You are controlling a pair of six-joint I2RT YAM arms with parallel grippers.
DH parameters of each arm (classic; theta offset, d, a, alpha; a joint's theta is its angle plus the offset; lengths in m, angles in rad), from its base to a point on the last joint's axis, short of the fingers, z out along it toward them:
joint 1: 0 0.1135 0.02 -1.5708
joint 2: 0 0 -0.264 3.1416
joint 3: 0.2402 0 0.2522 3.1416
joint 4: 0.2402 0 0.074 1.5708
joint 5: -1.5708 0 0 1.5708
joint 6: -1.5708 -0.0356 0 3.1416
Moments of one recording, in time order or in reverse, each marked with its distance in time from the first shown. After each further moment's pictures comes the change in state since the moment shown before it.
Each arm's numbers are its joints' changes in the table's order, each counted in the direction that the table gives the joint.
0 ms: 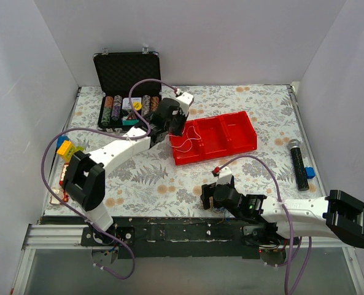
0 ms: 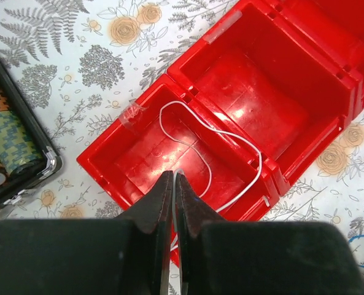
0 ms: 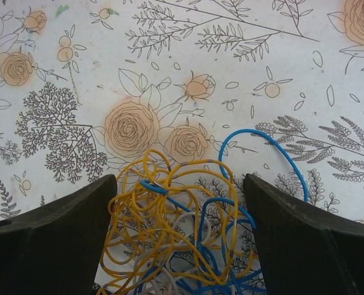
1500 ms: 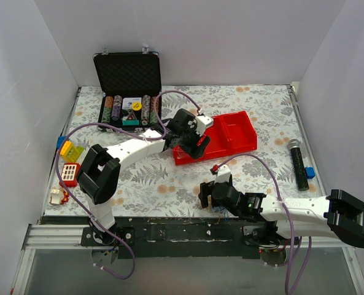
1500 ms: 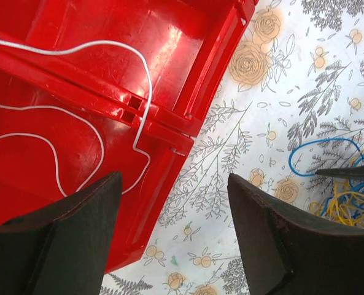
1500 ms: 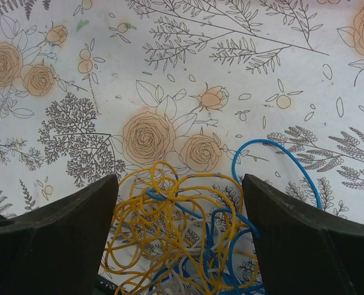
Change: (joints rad) left arm -0.089 0.150 0.059 0.175 -0.282 -0.097; right arm 0.000 0.007 0.044 0.026 0.012 -0.005
